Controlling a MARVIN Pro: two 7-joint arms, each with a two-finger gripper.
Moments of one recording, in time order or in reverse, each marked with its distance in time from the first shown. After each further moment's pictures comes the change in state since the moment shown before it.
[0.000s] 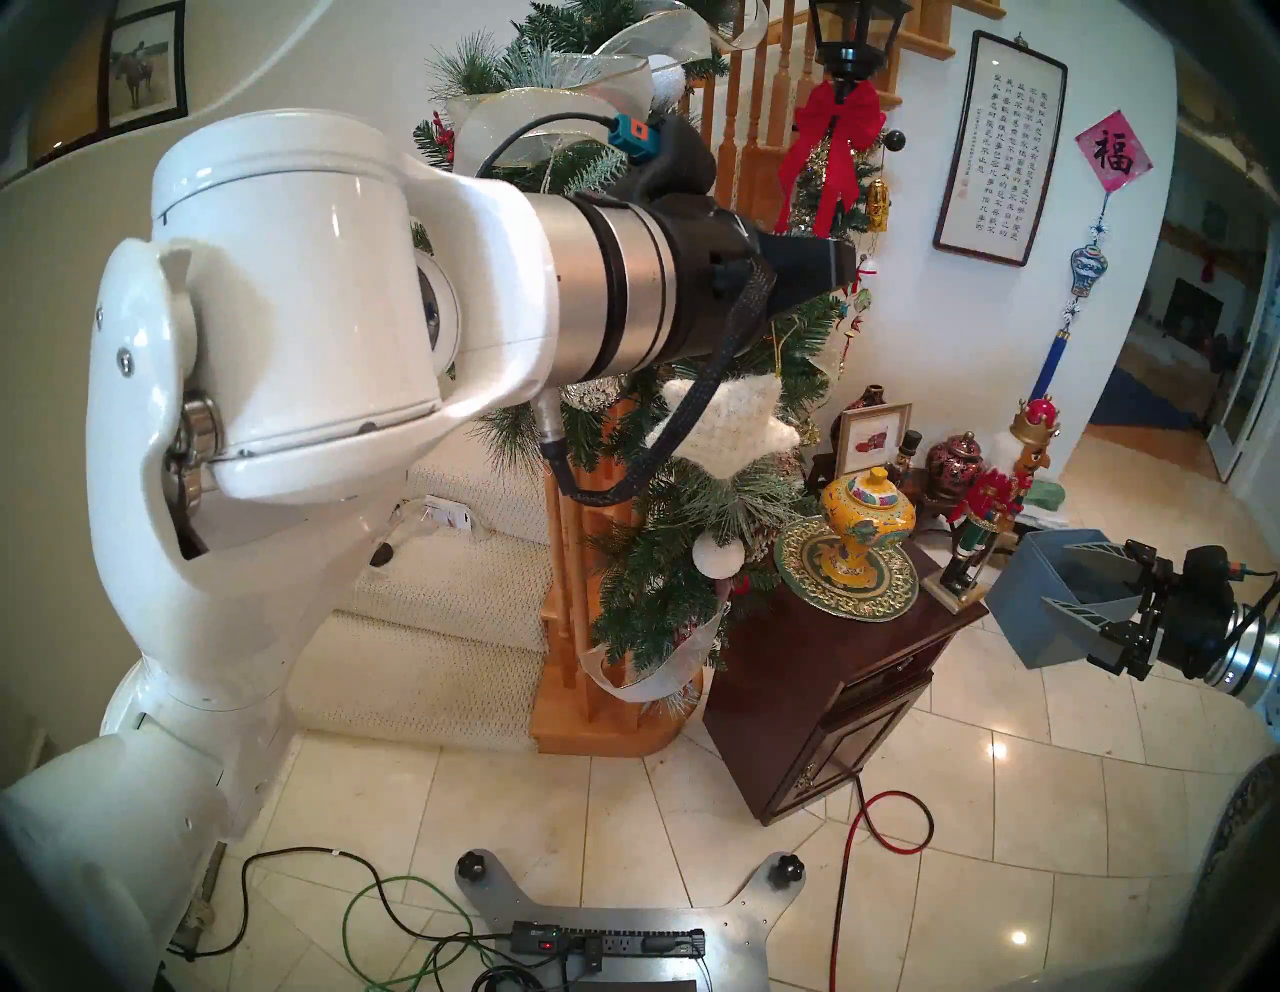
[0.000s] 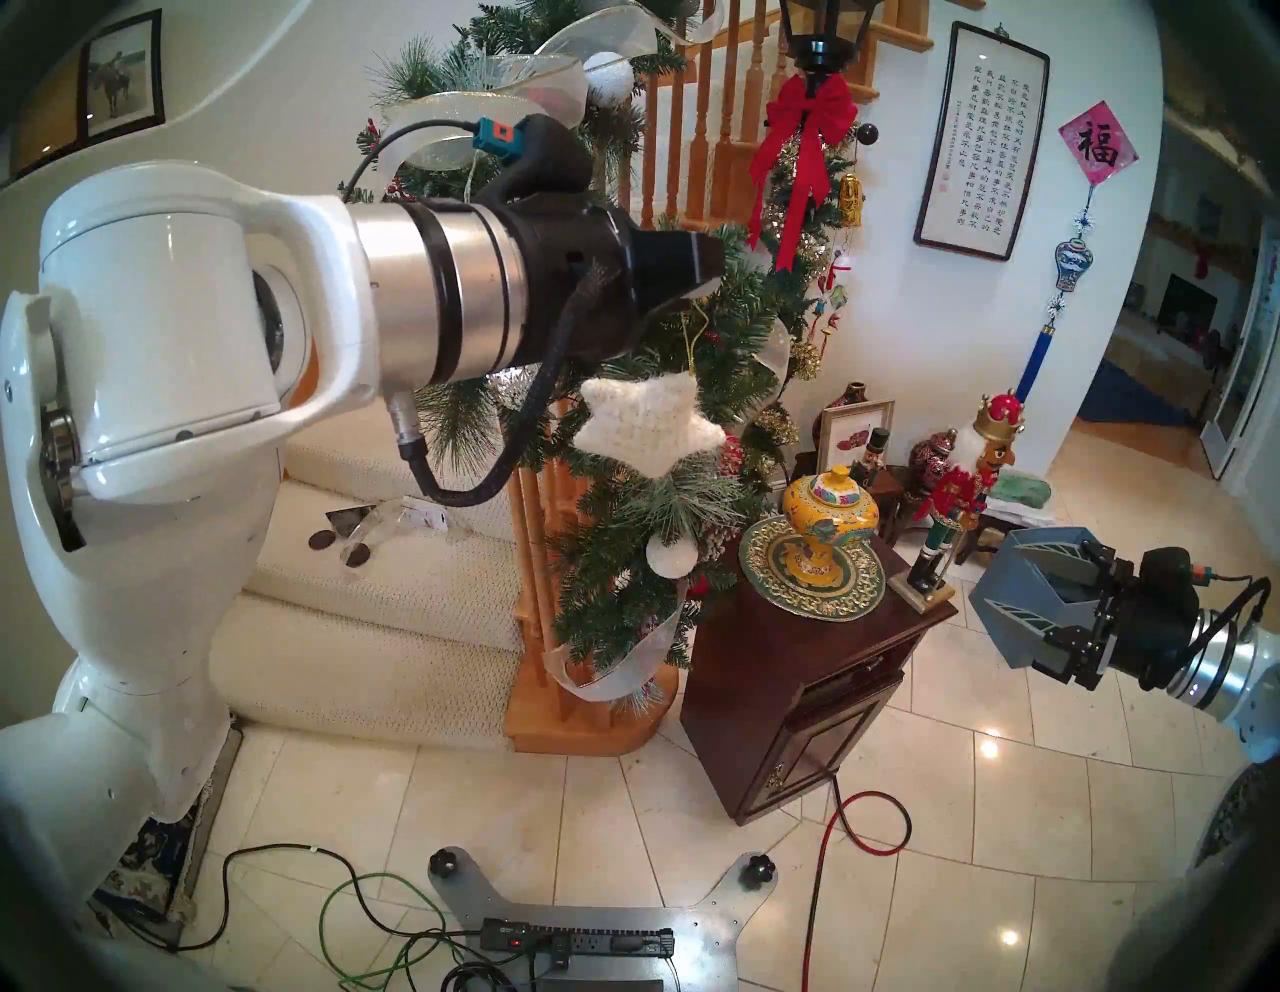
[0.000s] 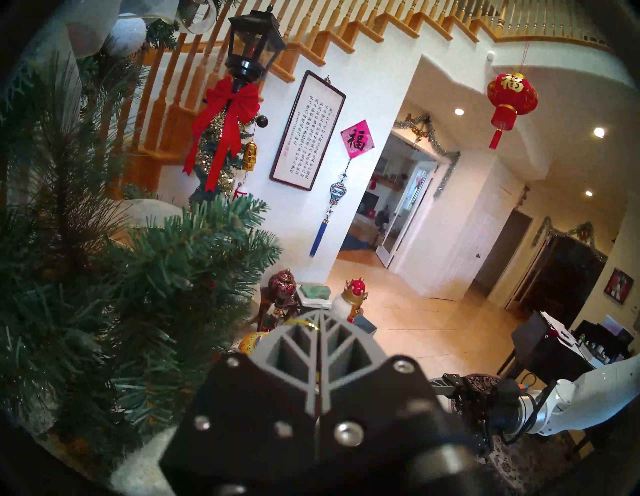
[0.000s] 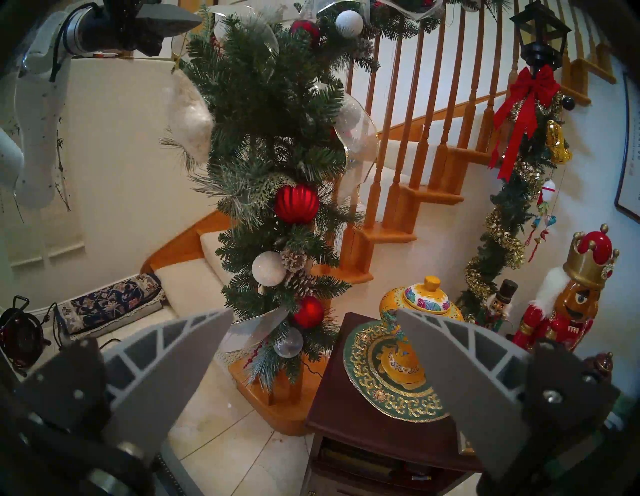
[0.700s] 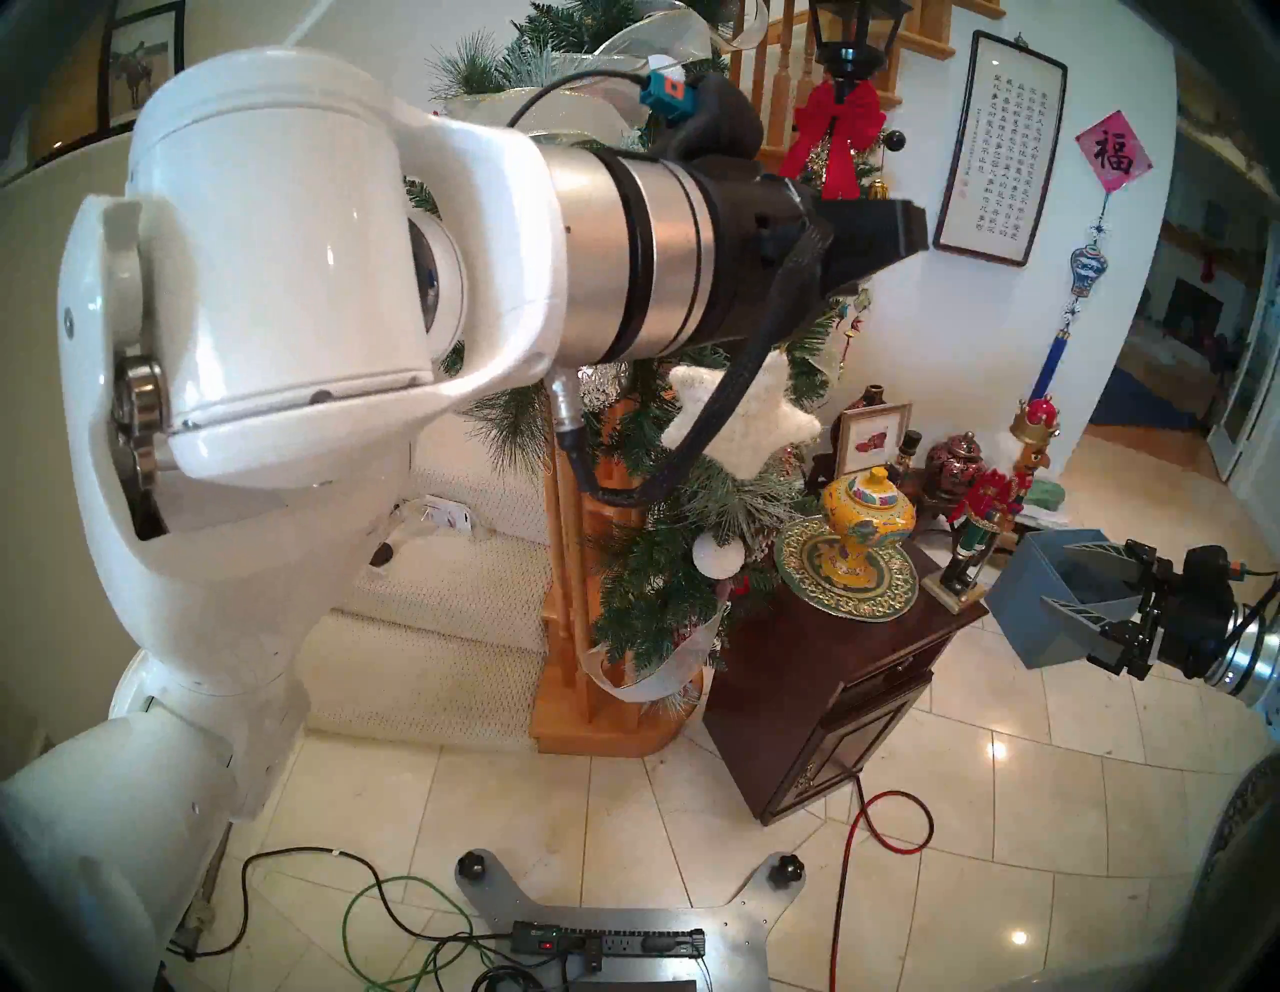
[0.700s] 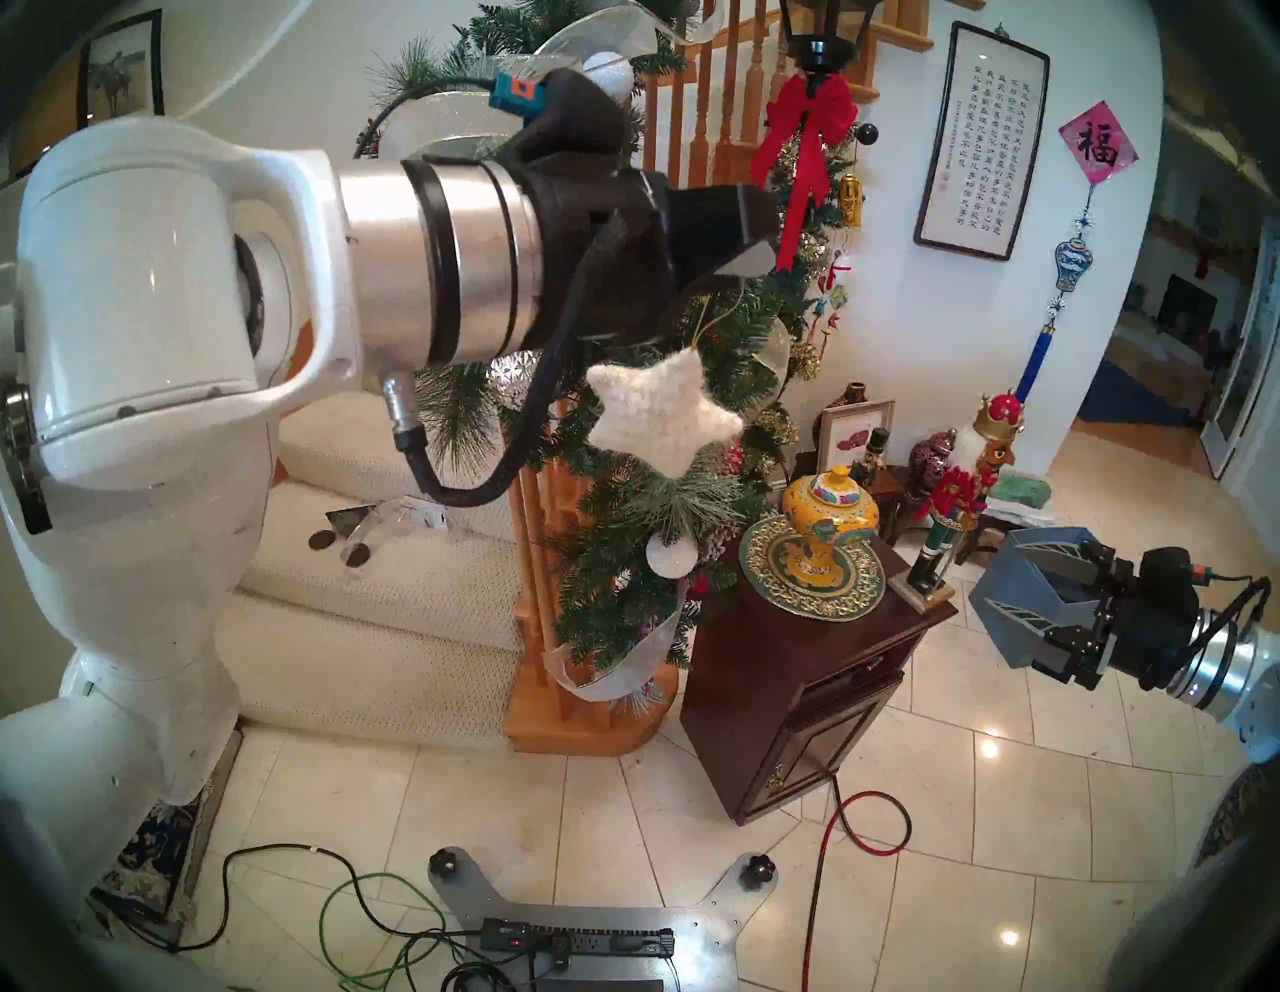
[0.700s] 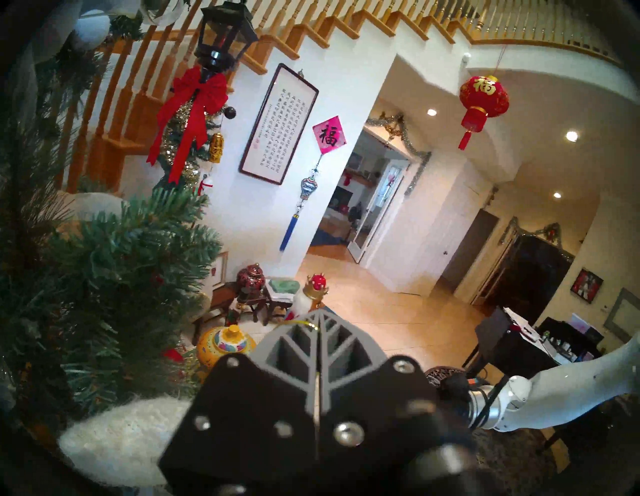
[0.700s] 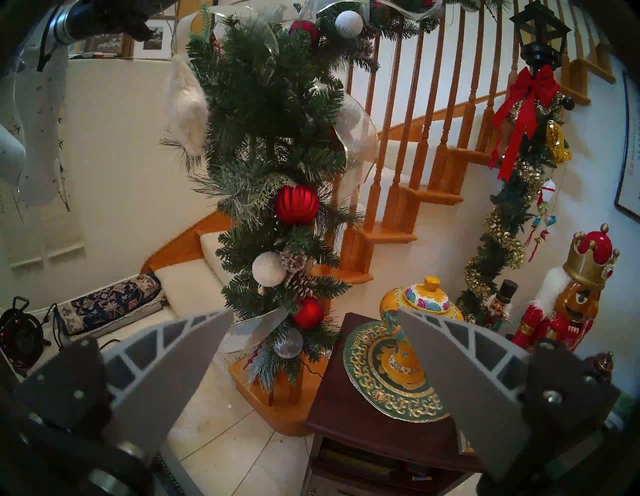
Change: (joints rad) left arm -0.079 -0.055 -0.008 -0.008 -0.141 -0.040 0.031; right arm 0.000 0.000 0.000 -0.001 -0.001 0.000 0.000
